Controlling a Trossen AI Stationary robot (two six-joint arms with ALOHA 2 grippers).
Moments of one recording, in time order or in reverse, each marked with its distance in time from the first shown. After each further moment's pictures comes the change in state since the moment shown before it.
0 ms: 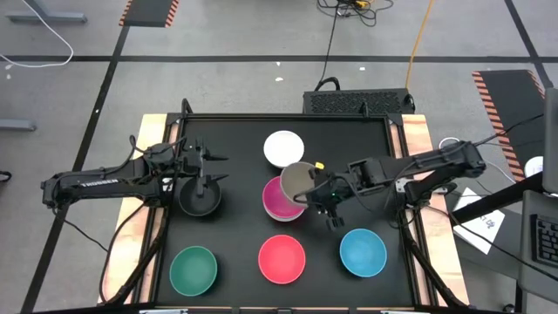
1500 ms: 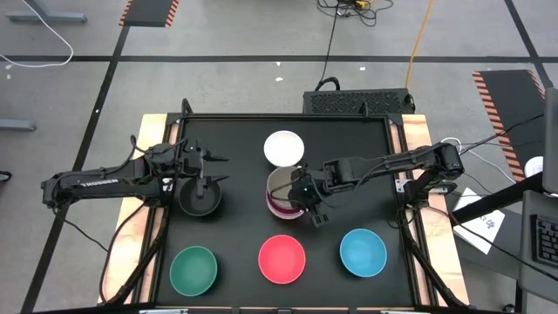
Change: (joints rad) left arm 0.000 0.000 0.000 -0.023 0.011 0.025; right arm -0.085 0.194 0.040 0.060 -0.131 -0.097
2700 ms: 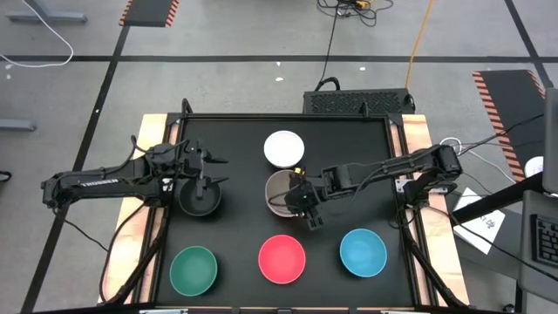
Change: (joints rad) left arm -0.001 0.000 0.000 -0.021 0.026 -0.016; right arm 0.036 0.014 -0.001 0.066 0.137 0.019
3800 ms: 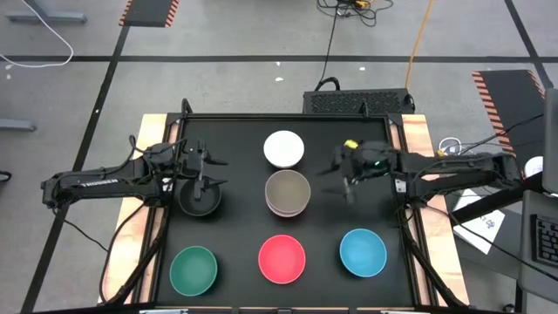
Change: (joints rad) left arm 0.000 0.000 0.000 0.055 0.076 -0.003; right arm -0.284 -0.729 -0.813 0.733 -0.285 0.078
